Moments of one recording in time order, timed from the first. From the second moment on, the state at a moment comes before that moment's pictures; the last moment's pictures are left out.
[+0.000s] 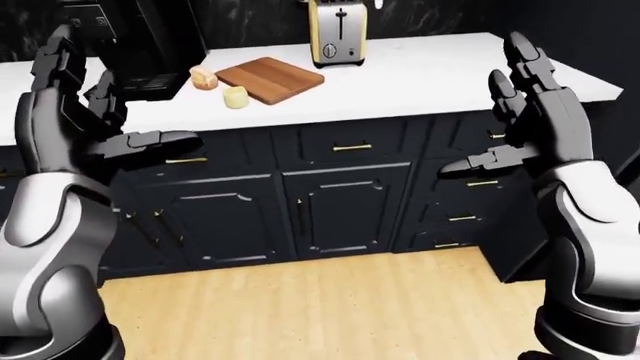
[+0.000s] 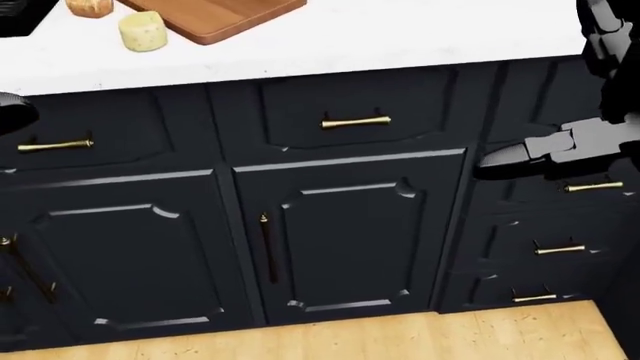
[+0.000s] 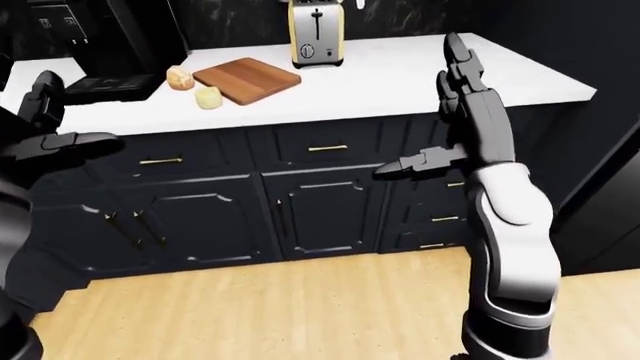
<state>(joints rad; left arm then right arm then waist) -0.51 0.48 0.42 -0.48 -0.55 0.76 0.21 -0.51 -0.40 -0.29 -0.41 0.07 0.63 0.23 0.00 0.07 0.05</state>
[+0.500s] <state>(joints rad) -0.50 0.48 0.41 -0.49 -0.55 0.76 0.21 -0.51 -0.40 -0.30 -0.42 0.06 0.63 0.23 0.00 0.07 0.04</state>
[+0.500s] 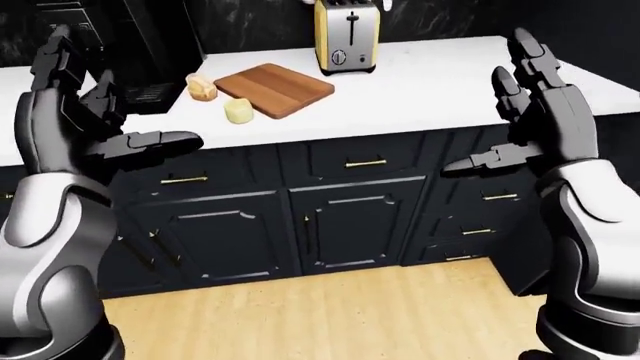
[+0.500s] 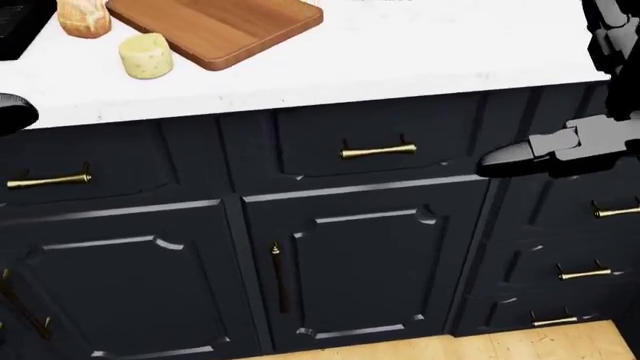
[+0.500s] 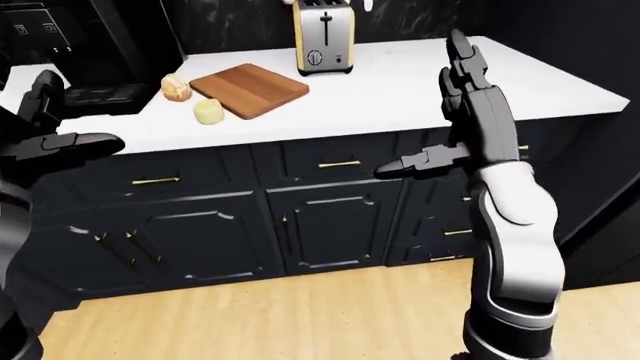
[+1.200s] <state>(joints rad) -0.50 0.48 0.42 -0.48 -0.54 0.76 0.22 -0.52 -0.41 -0.30 -0.42 0.07 0.64 0.24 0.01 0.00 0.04</state>
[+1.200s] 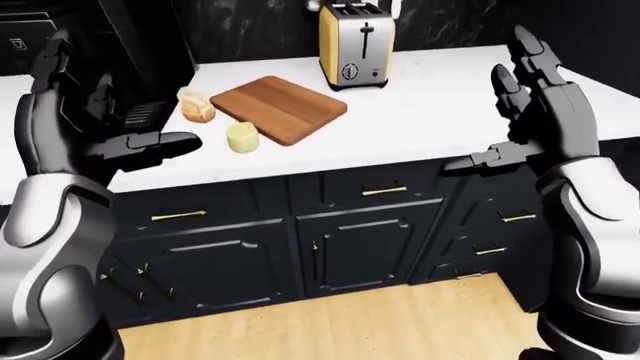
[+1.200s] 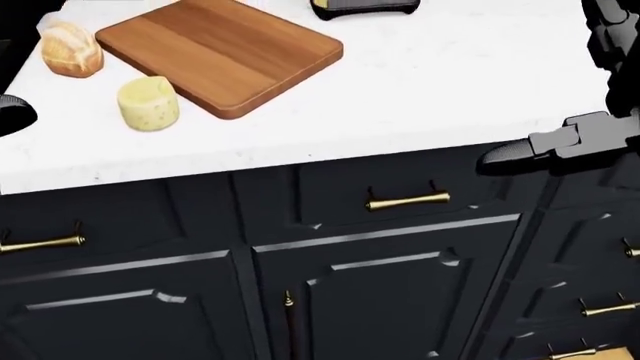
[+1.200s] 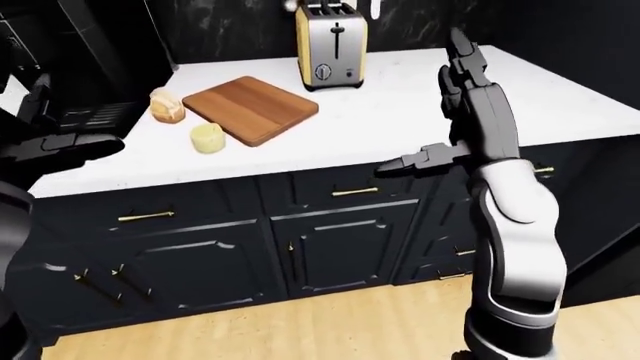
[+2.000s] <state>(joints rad) -0.51 0.49 0.41 -0.49 -0.56 0.77 0.21 -0.52 -0.42 -0.31 -0.42 0.06 0.65 0.24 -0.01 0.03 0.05</state>
